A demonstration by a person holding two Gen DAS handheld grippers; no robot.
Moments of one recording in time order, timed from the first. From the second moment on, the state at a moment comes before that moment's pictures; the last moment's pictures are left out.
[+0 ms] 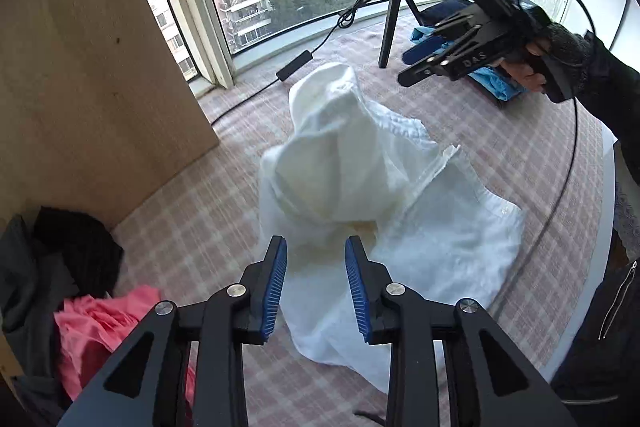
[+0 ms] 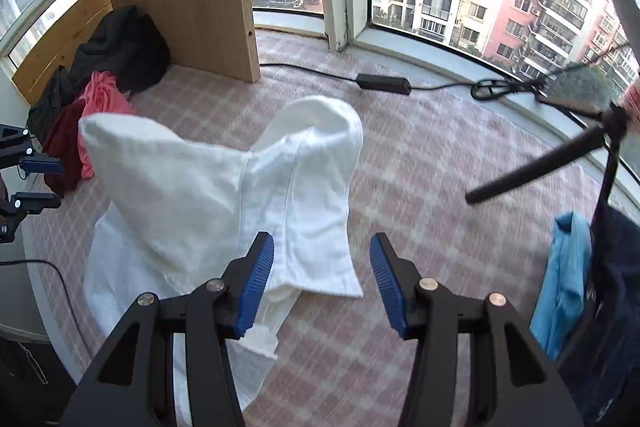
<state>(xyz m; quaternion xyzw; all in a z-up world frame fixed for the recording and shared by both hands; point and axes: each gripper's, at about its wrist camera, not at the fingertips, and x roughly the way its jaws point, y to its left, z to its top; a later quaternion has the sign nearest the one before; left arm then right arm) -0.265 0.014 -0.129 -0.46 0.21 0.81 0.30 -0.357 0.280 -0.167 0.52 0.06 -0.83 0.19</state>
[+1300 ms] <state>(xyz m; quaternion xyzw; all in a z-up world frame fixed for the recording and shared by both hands) -0.236 -0.007 -0.140 -0.45 0.18 0.79 0.38 -0.243 0.197 -0.028 0.39 0.20 -0.90 0.06</state>
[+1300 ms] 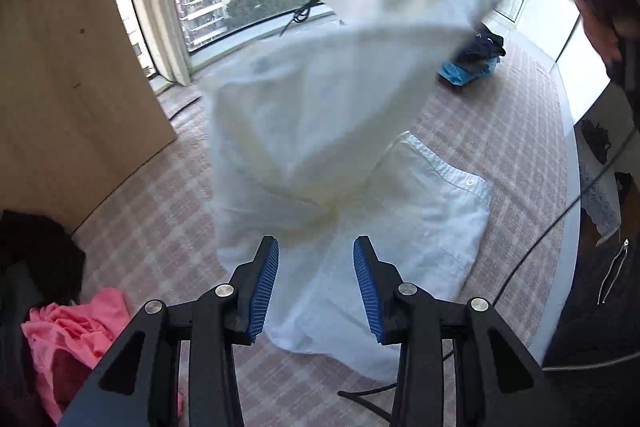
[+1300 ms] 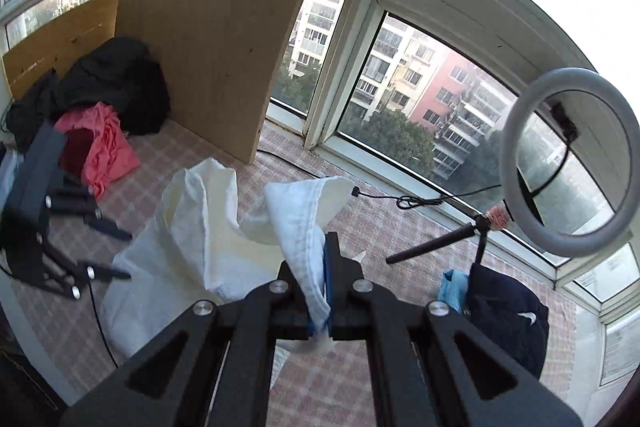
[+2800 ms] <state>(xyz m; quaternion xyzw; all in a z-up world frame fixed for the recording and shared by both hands) -0.189 0.049 -0.220 -0.51 0.28 0.67 0.46 -0.082 0.204 -0.132 0.50 0.02 -0.86 -0.04</state>
